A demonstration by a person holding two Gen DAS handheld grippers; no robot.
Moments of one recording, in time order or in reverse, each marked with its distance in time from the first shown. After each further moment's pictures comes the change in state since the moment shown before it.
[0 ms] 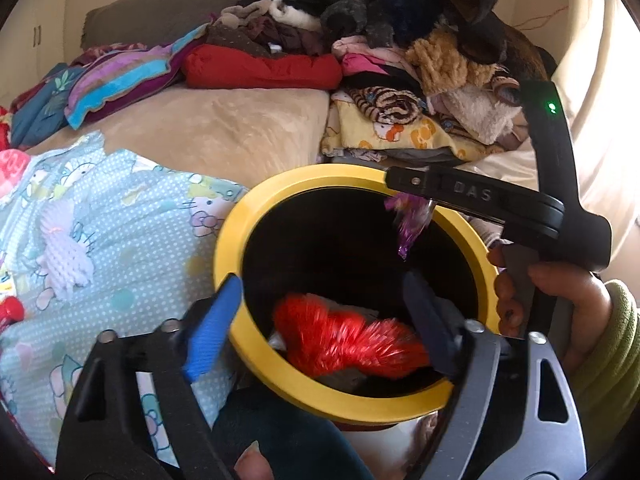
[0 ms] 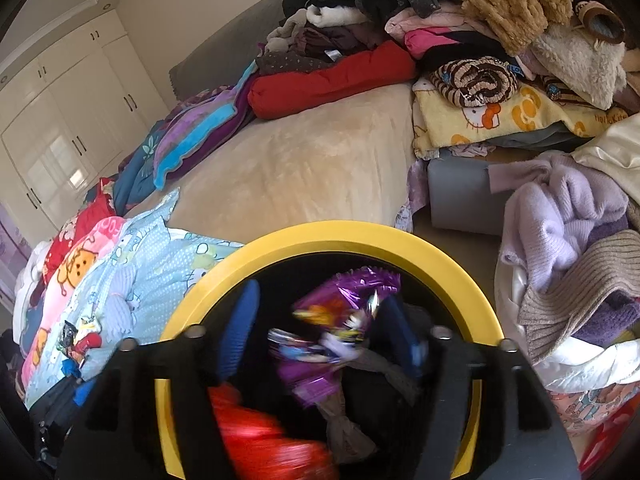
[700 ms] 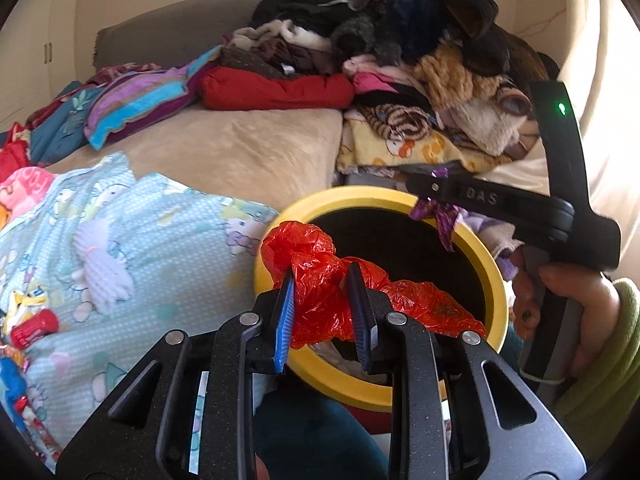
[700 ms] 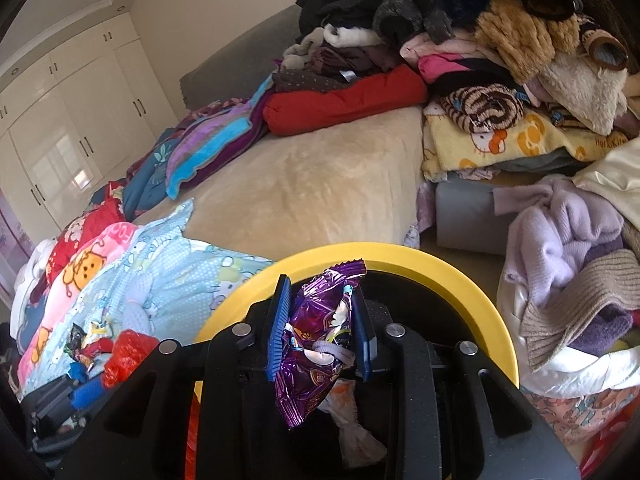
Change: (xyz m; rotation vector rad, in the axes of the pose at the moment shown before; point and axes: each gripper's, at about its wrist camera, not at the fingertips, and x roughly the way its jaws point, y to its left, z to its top) left arm -0.030 0.006 0.002 0.035 -0.052 0.042; right arm -0.020 0.025 0.003 -0.033 -0.050 0.008
